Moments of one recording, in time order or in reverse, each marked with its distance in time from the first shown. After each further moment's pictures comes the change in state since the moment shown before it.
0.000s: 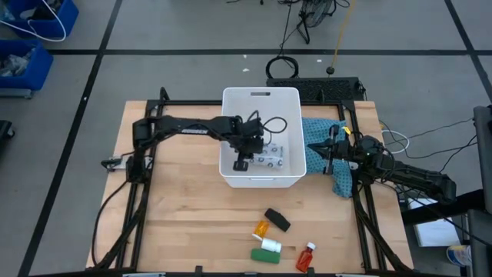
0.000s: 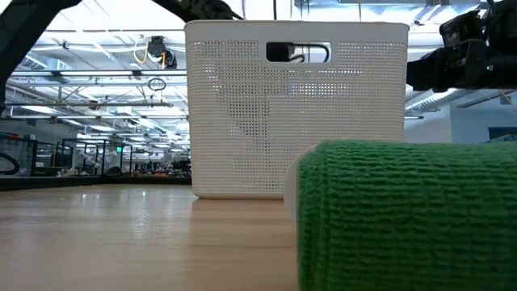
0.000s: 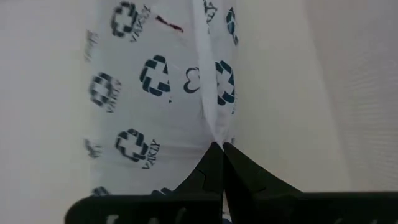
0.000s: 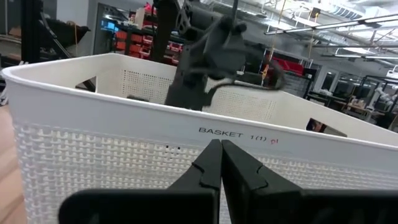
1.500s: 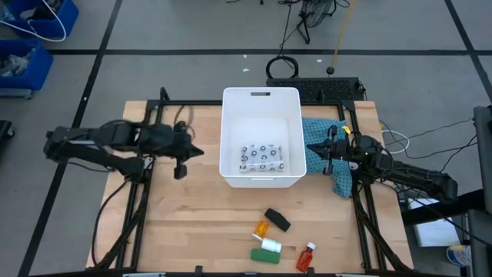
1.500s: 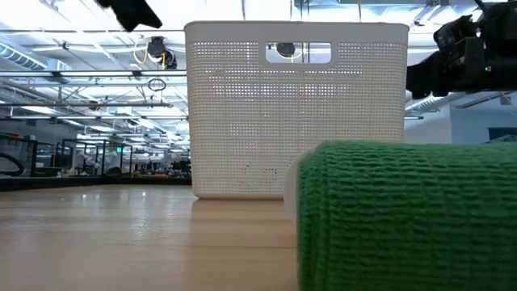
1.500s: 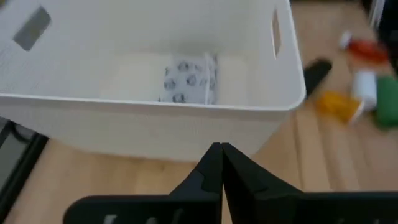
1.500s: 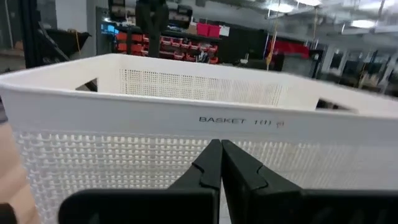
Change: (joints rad) left arm -0.251 -1.090 -0.559 0.008 -0.335 -0.456; right arm 0.000 0.031 0.000 -0.008 0.002 0.120
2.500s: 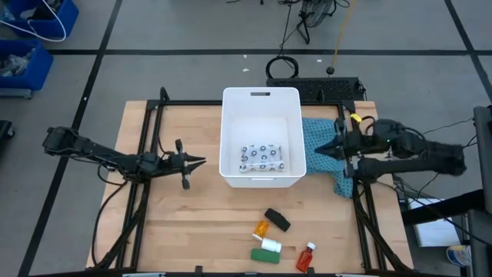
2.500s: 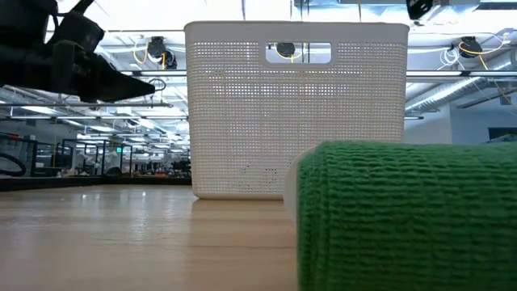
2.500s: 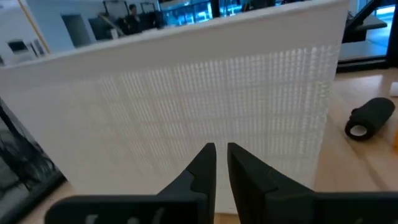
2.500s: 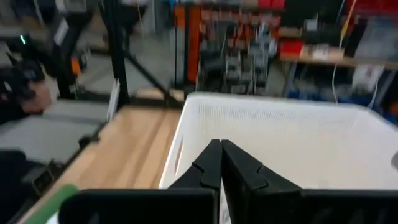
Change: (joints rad) left arm -0.153 -0.129 -0.968 1.404 -0.275 0.215; right arm 0.357 0.319 0.711 -0.623 0.116 0.036
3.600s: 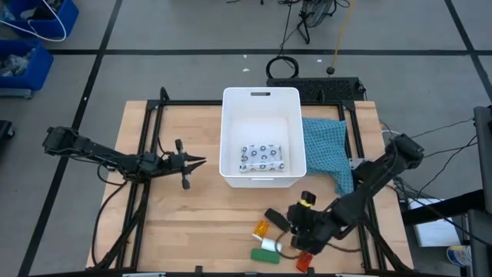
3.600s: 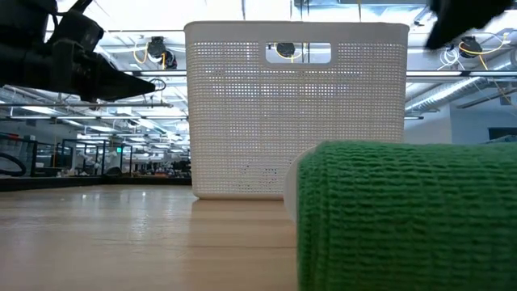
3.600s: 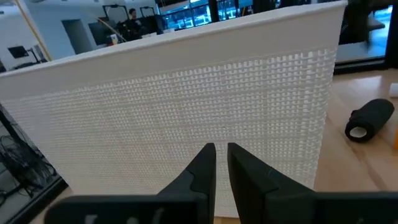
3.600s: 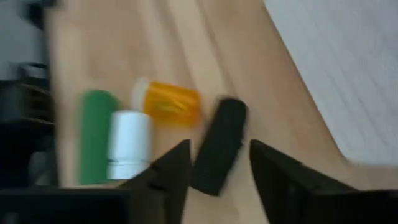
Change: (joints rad) left arm 0.000 0.000 0.000 0.010 0.002 0.002; right arm 0.775 1.090 0.482 -0.388 0.622 1.024
